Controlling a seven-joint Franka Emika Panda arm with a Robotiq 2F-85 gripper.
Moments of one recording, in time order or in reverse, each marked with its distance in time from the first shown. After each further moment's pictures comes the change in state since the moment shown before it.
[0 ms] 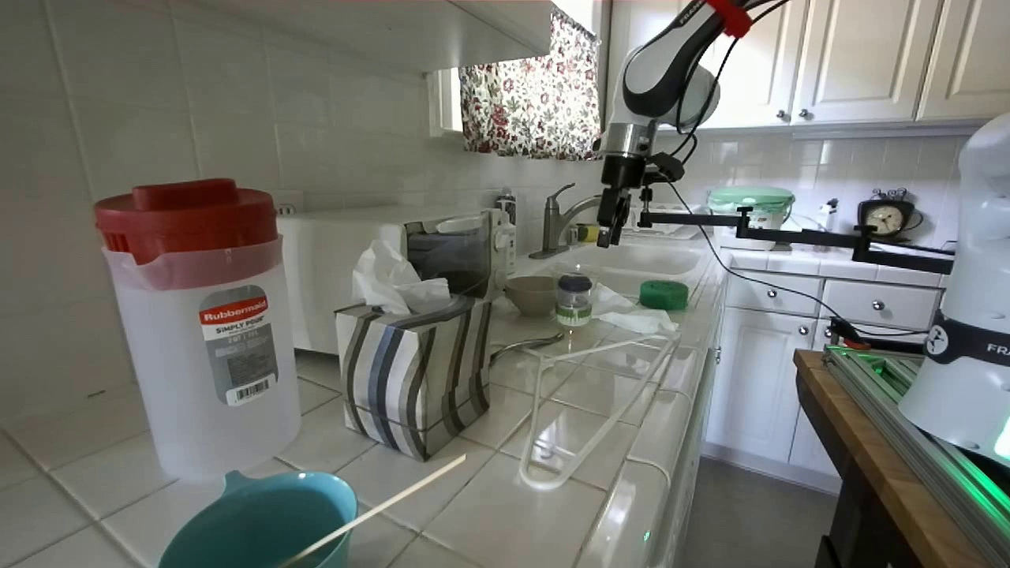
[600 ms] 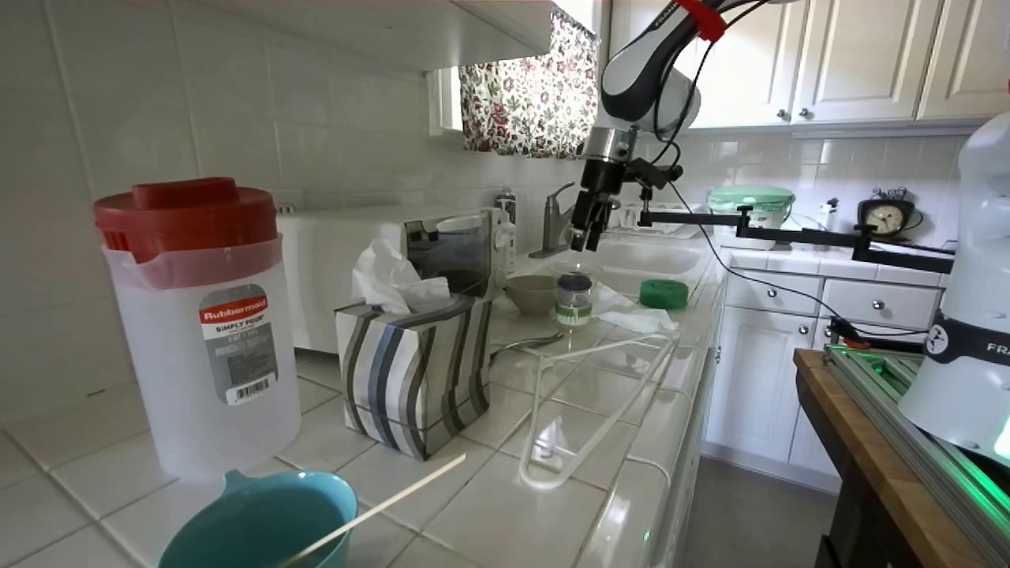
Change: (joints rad) arm 0.006 0.081 0.057 0.059 0.136 0.049 -0.001
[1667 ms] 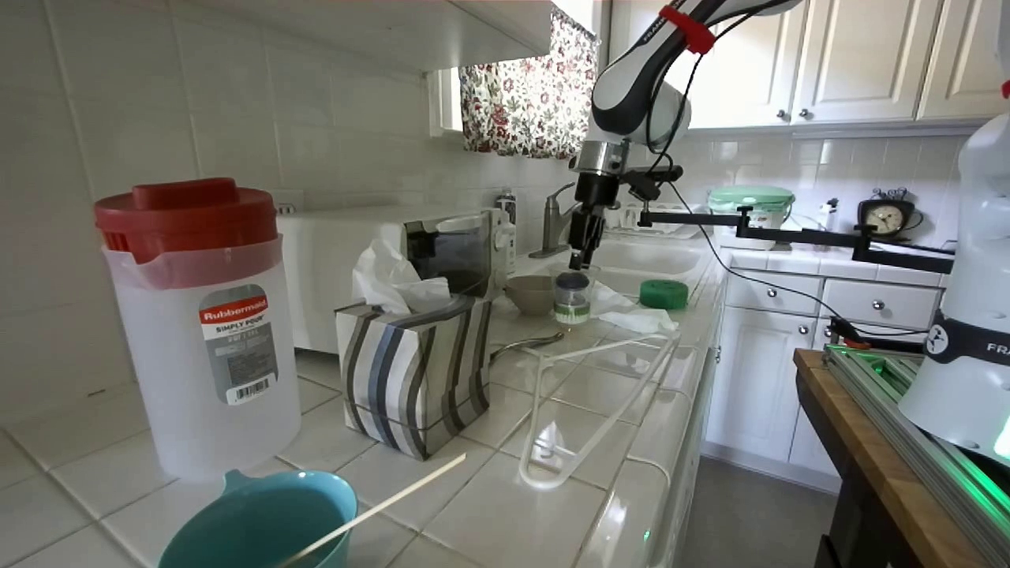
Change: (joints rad) arm -0.001 0.056 0.026 0.019 0.006 0.000 0.000
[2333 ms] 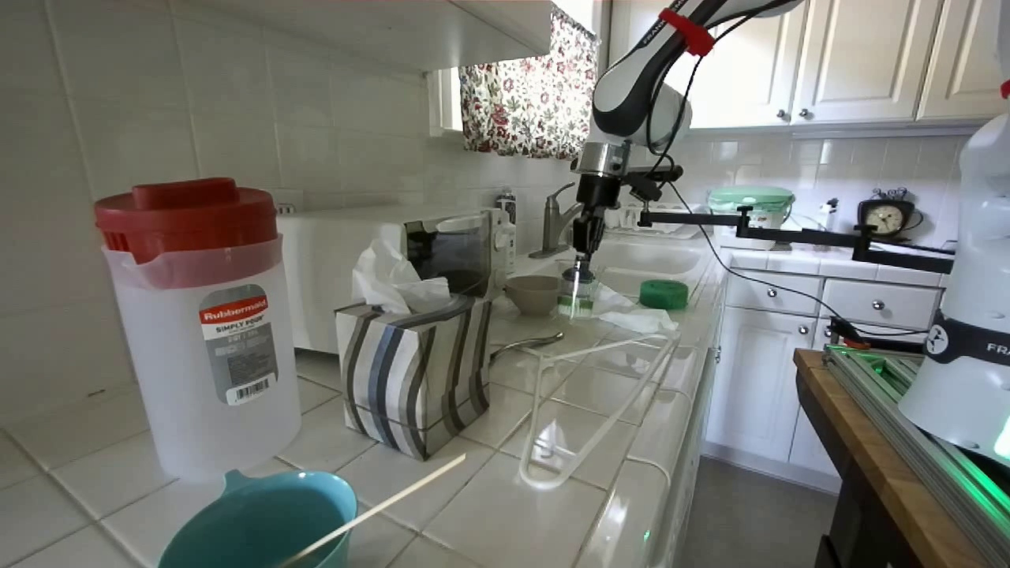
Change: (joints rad) arm -0.011 0.005 0.000 0.000 0.000 0.000 0.000
